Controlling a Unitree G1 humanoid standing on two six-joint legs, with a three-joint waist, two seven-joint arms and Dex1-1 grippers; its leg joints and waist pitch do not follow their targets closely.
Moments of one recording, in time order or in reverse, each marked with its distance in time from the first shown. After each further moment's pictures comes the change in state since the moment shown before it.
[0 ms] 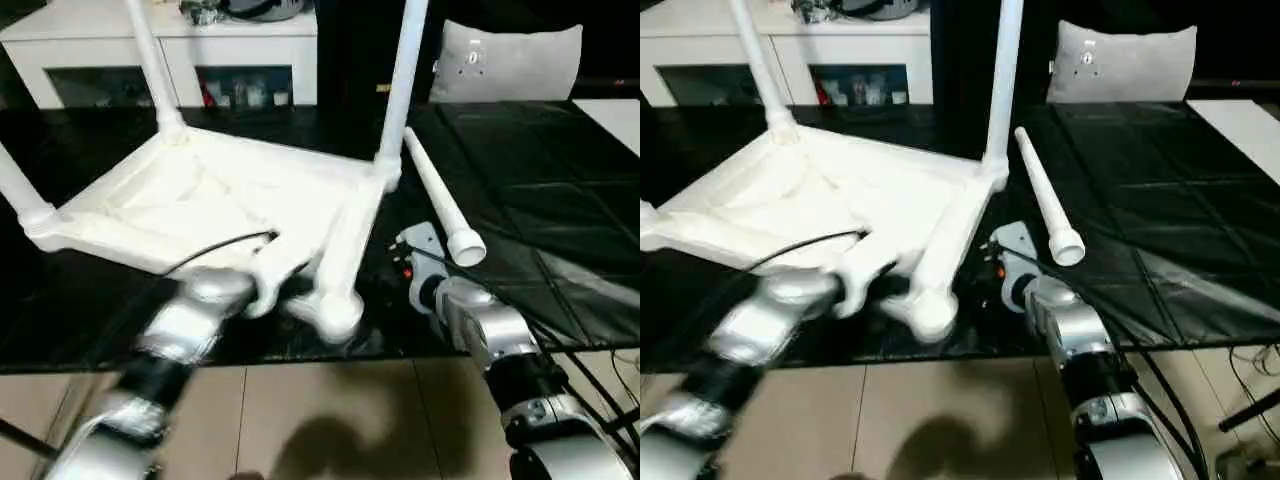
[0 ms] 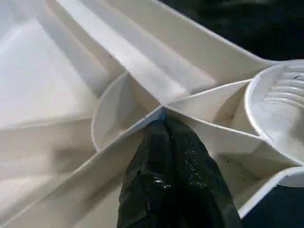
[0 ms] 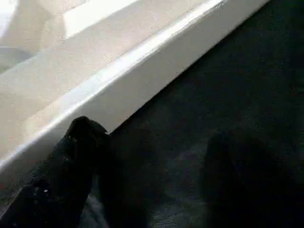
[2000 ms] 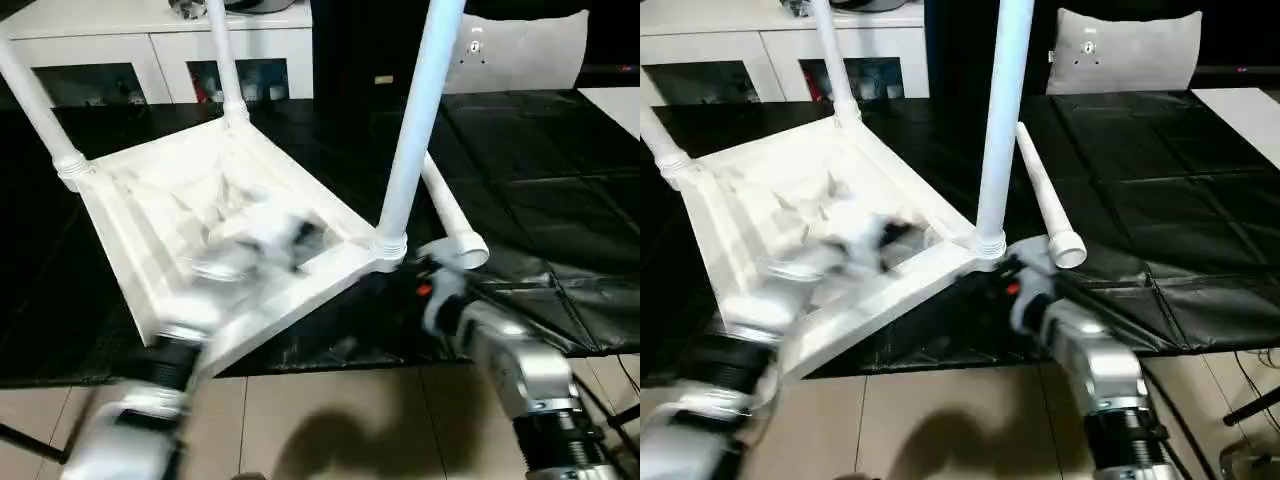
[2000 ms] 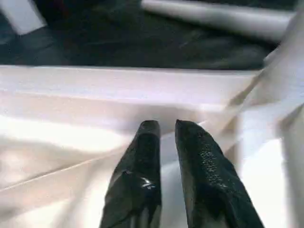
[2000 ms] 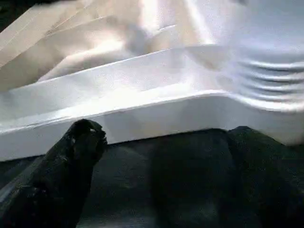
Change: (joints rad) left arm -0.002 0.107 0.213 -0.168 -0.055 0.074 -0.003; right arm 0.240 -0.029 0.029 -0.434 0.142 0.184 0.158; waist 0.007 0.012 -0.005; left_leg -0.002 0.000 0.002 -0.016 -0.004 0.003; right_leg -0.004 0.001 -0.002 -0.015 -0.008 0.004
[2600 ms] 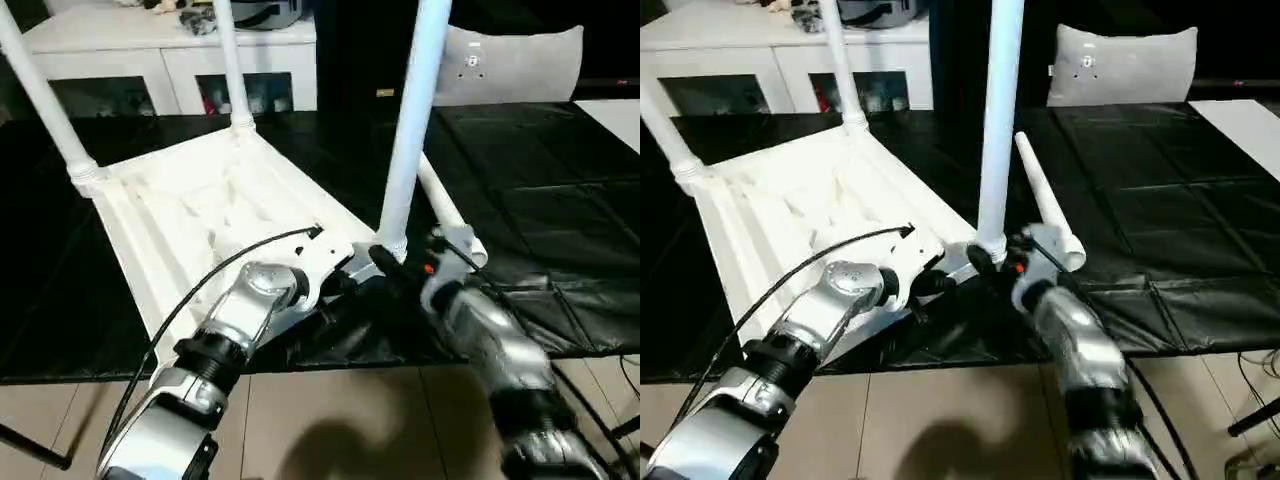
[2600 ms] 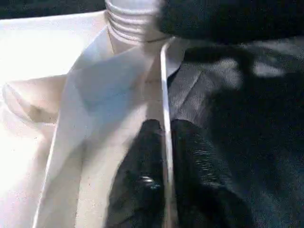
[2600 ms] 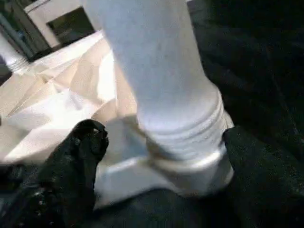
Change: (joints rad) left arm -0.068 -0.207 -0.195 0.266 0.051 -0.031 -0.098; right arm -0.054 0.077 -0.191 0.203 0.044 -0.206 -0.074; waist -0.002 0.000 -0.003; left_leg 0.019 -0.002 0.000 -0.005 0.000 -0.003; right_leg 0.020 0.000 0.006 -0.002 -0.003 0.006
